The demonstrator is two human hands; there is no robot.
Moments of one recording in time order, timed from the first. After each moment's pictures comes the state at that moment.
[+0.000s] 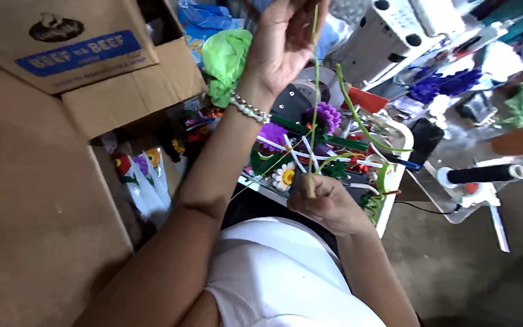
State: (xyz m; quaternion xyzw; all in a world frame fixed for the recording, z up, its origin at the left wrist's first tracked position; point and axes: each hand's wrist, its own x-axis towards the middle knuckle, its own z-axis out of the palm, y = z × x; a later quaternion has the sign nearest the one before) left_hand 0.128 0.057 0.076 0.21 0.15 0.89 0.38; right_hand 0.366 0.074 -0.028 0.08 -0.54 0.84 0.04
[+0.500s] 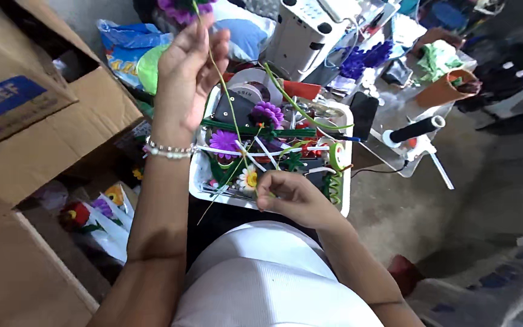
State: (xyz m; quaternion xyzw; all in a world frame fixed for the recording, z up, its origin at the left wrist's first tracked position) left_hand 0.127 0.035 0.055 0.30 0.49 0.76 0.30; right_hand 0.377 0.074 -0.013 0.01 -0.72 0.67 0.16
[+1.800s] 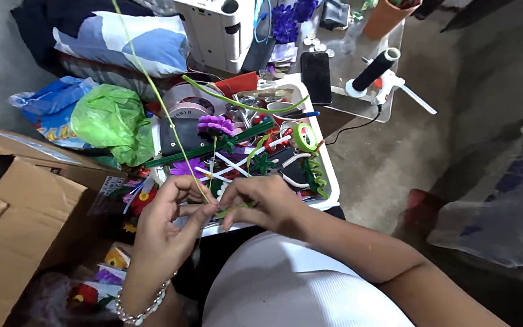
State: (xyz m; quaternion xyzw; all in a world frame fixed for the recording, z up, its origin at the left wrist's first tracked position) left_hand 0.182 -0.042 0.009 0.57 0.57 0.50 0.32; right_hand 0.372 0.072 -0.018 -0.13 -0.82 0.47 0.30
